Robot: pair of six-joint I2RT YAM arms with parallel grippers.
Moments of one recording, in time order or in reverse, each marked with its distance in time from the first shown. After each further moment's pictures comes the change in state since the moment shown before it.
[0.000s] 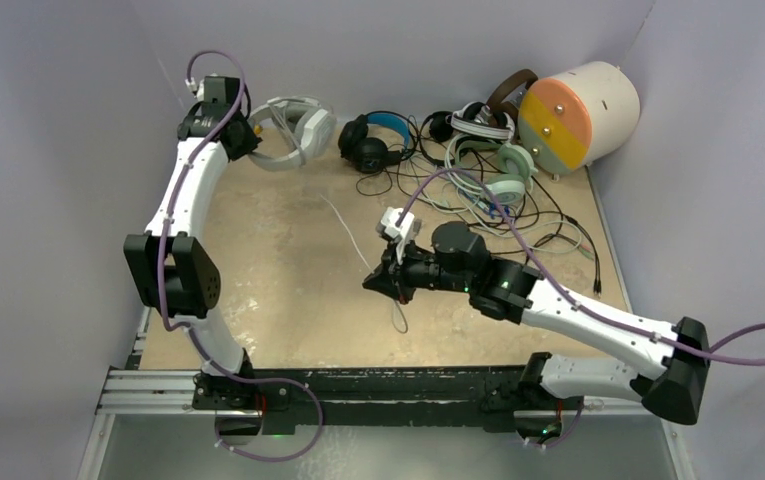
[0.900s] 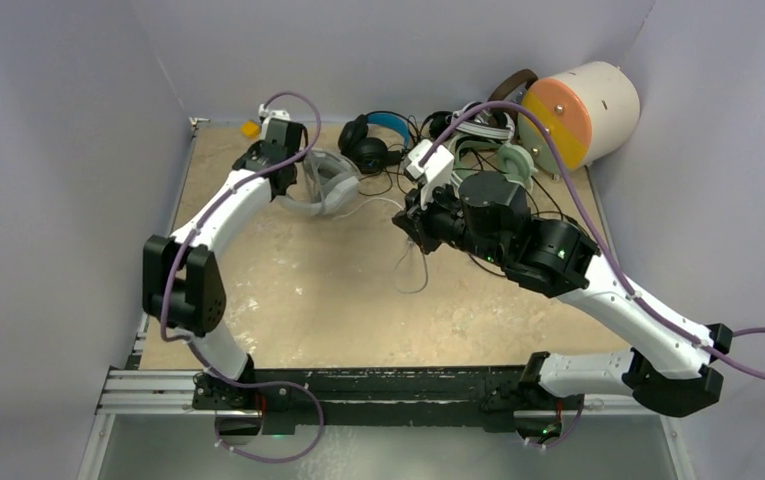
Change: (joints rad) left arm -0.252 -0.038 -0.312 0.216 -0.335 0.306; right arm 0.004 0.057 0.631 -0.555 0.414 -0.102
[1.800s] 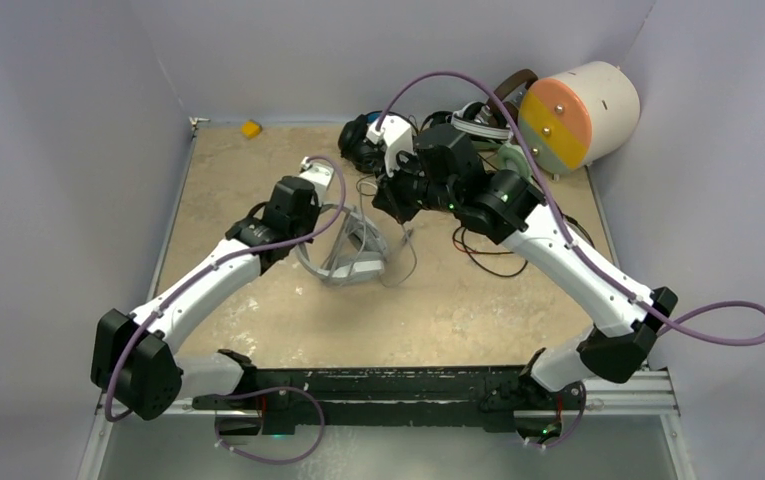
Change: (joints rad) left arm -0.217 -0.472 -0.495 0.119 0.228 0.257; right arm -0.166 0.277 0.204 -0.099 -0.208 -0.049
